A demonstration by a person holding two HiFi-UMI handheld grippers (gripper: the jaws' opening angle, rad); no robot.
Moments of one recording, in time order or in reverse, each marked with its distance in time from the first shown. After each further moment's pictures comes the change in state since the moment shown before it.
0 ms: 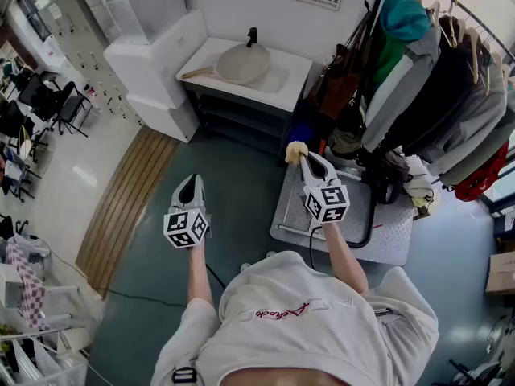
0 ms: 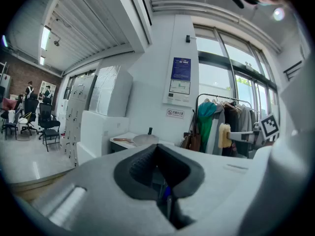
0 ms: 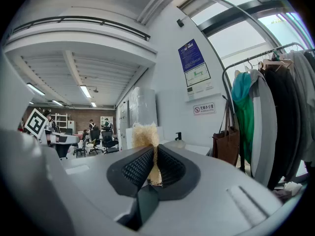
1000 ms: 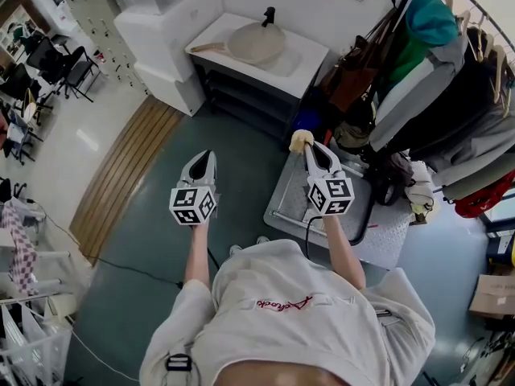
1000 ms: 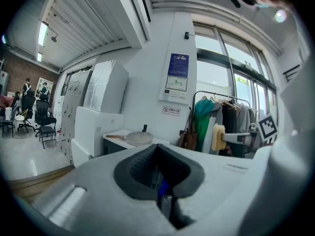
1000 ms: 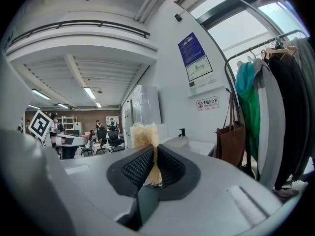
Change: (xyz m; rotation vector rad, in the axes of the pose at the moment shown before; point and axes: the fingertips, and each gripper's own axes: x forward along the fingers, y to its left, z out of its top) left arm 0.048 -0.044 -0.006 0.000 0.015 -0.055; right arm 0.015 -0.027 -0.007 0.025 0.014 0.048
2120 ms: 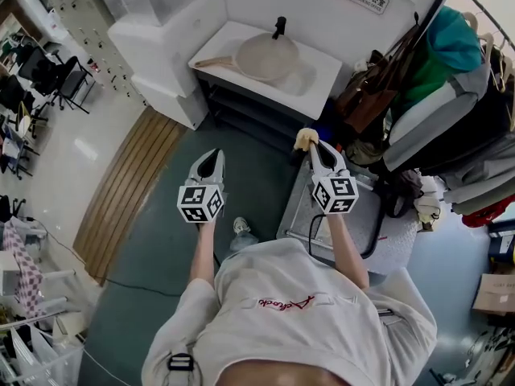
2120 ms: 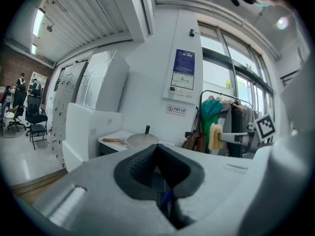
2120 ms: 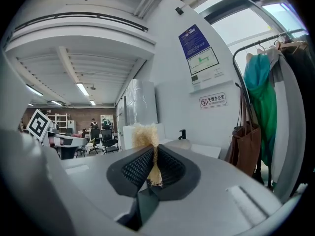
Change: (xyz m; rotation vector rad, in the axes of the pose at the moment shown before) left arm 0.112 0.097 0.026 -0.006 0.015 -0.069; right arm 0.144 -0.002 0.012 -0.009 0.007 -0.055
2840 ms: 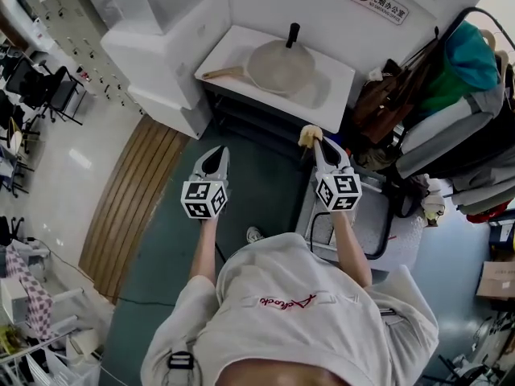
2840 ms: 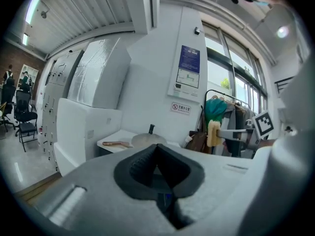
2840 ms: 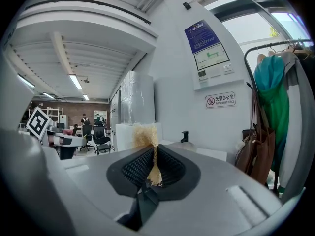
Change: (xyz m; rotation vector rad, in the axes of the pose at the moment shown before) left arm 0.072 0.116 0.027 -0.001 0.044 -0.098; right arm 0.122 0.037 0.015 -0.032 0.017 -0.084
